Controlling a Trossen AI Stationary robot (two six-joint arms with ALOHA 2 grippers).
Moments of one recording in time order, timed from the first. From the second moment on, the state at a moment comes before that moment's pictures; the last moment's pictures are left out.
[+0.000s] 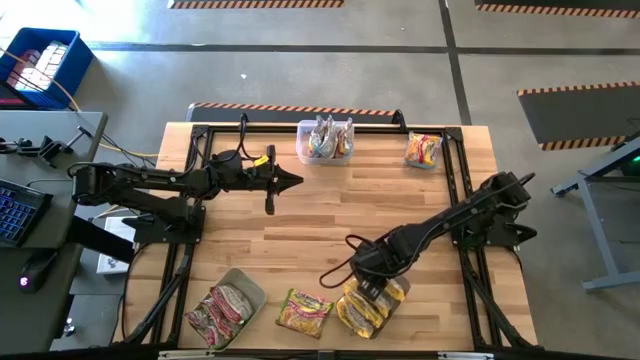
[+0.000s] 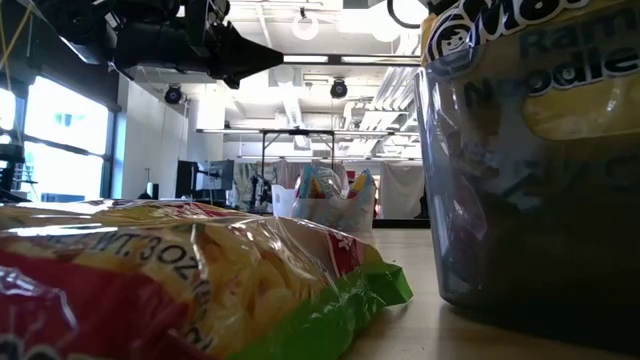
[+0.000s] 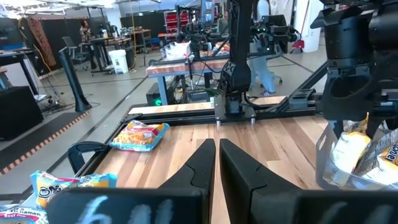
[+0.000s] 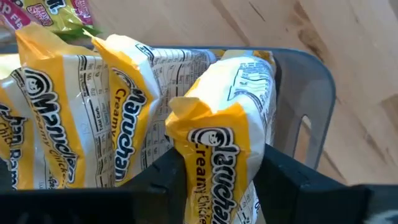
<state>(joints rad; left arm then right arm) 0.25 1.18 0.49 0.65 0.20 0.13 0.43 1.75 1.33 -0.95 -0.16 1.11</state>
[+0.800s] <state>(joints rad) 0.25 1.18 0.49 0.65 0.20 0.13 0.49 1.75 1.44 -1.01 -0.04 0.91</state>
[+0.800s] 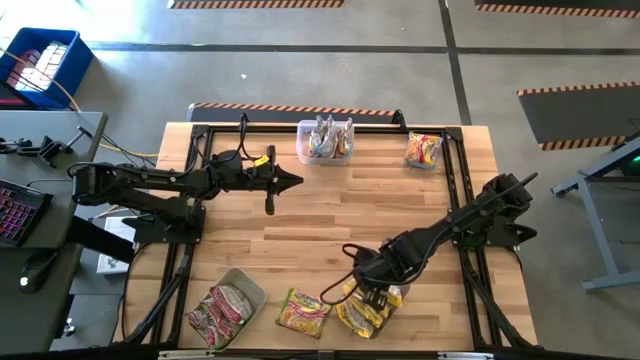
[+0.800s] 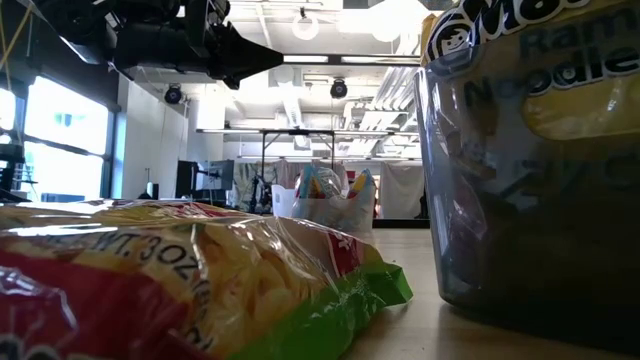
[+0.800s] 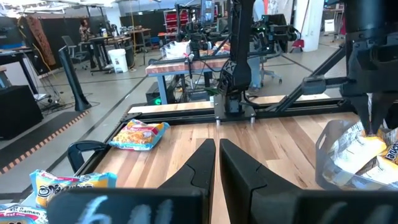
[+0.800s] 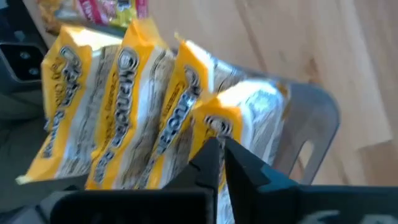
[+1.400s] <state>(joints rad) 0.25 1.18 0.49 0.64 0.20 0.12 0.42 1.75 1.36 -0.92 0.01 0.78</state>
